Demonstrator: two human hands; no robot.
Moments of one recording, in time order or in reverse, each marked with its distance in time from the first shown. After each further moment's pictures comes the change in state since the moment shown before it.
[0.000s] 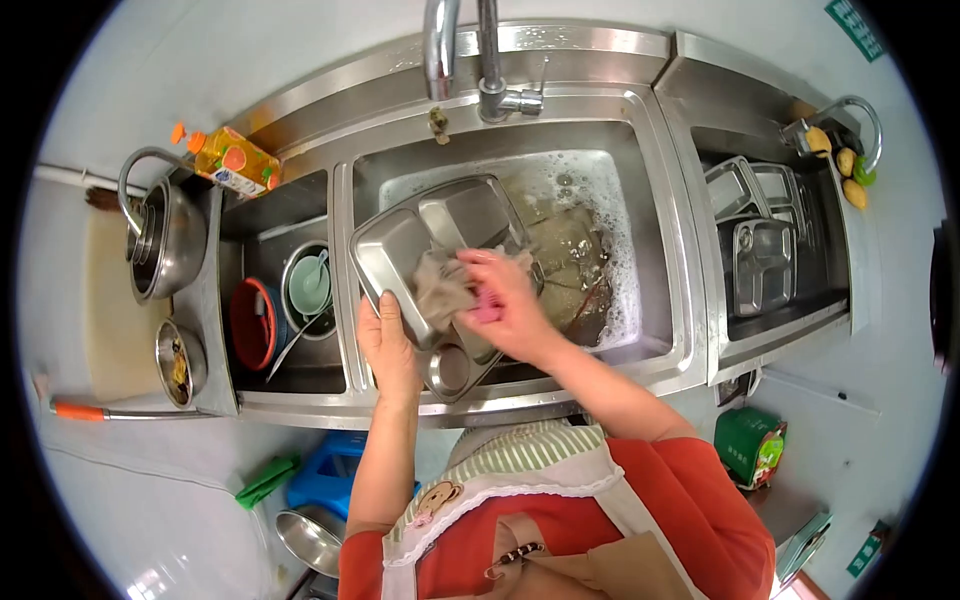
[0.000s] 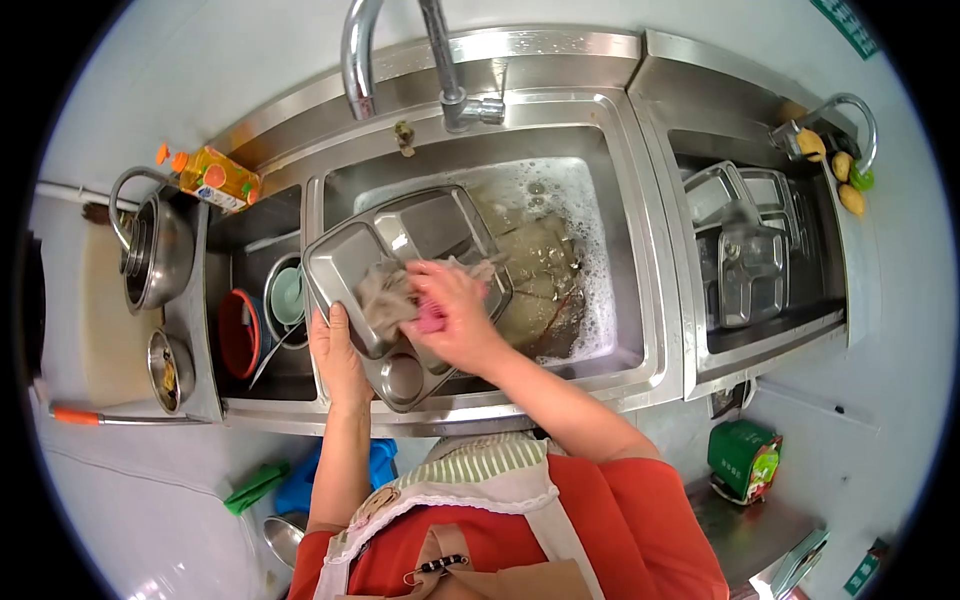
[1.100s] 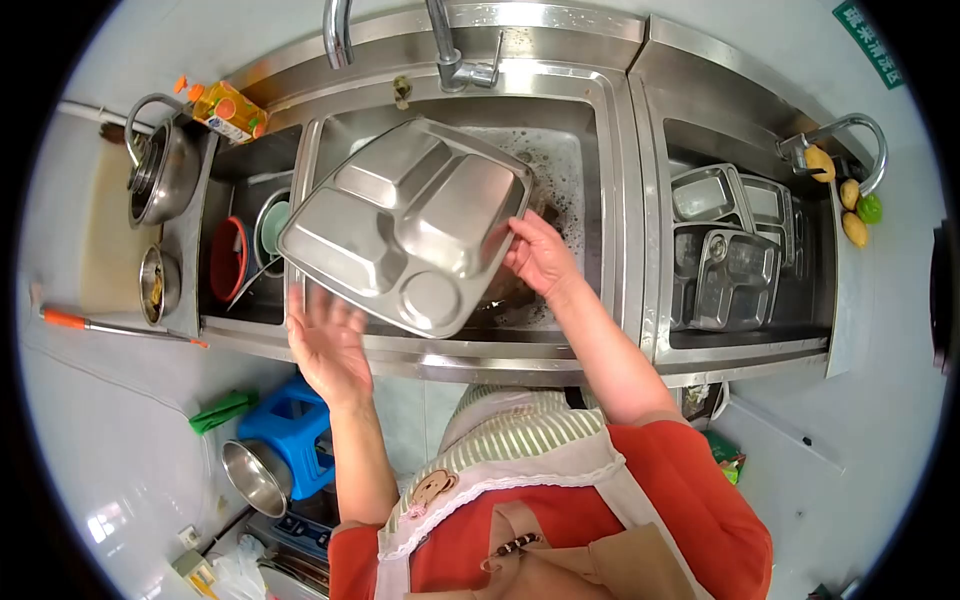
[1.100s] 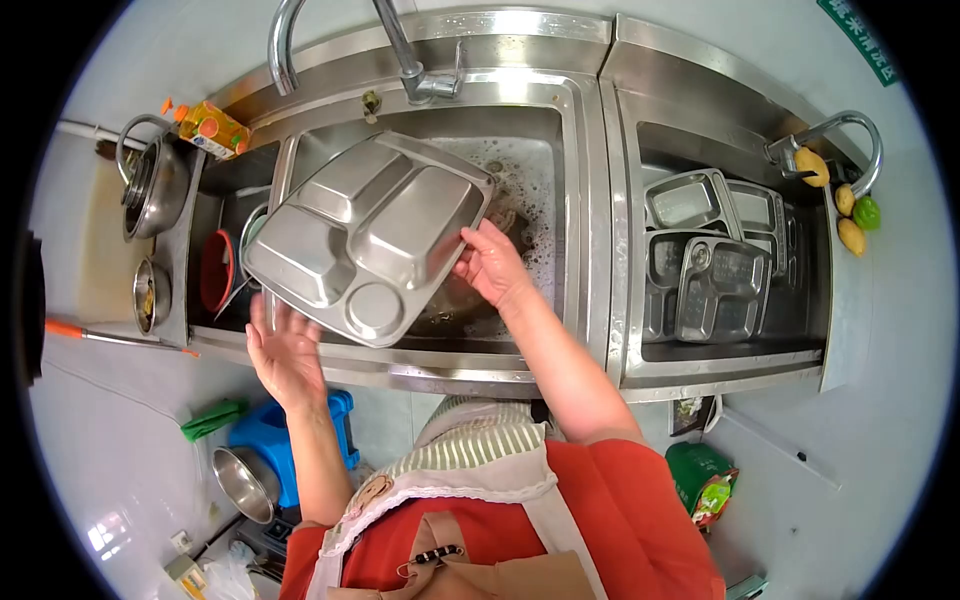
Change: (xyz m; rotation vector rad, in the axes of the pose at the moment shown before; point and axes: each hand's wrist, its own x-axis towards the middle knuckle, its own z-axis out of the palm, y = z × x) left_hand -0.112 -0.005 0.070 -0.280 0.225 0.188; right_hand -0.040 0.103 -0.135 1.385 -0.041 0.863
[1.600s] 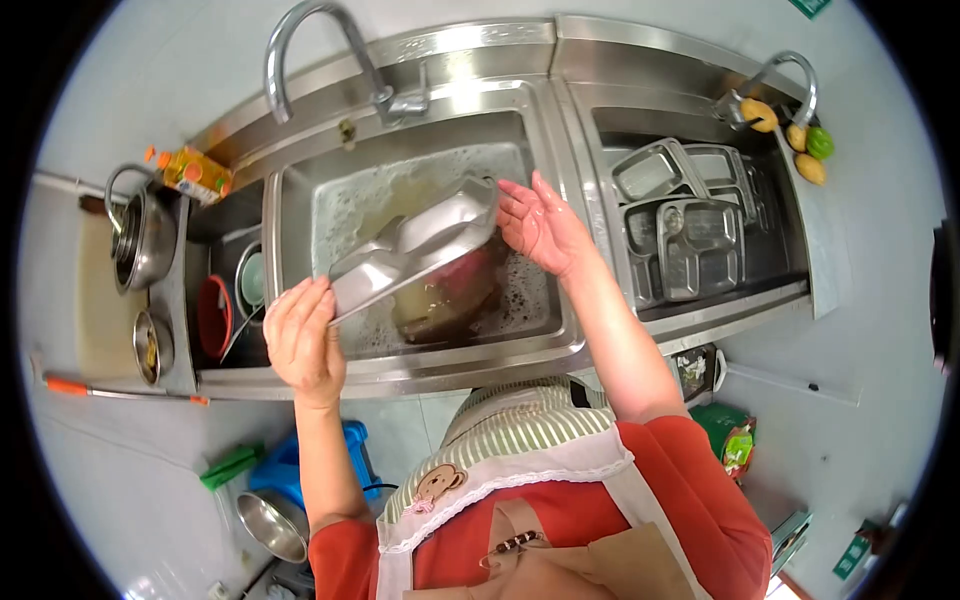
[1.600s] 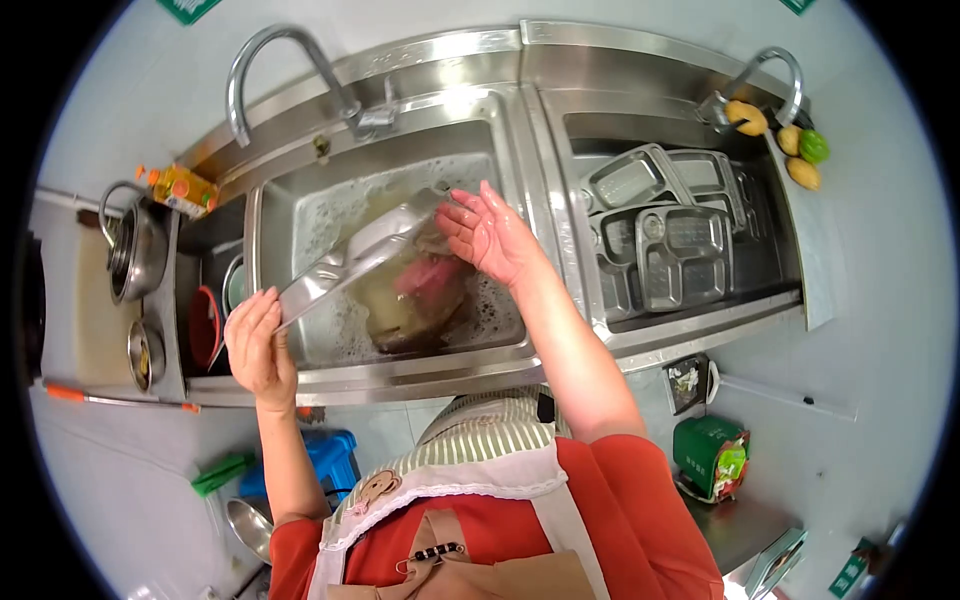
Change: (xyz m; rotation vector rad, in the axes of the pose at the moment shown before) left_hand 0.014 0.043 0.054 1.256 -0.646 1.180; right_hand -0.062 -0.092 0.003 0.170 -0.074 -0.051
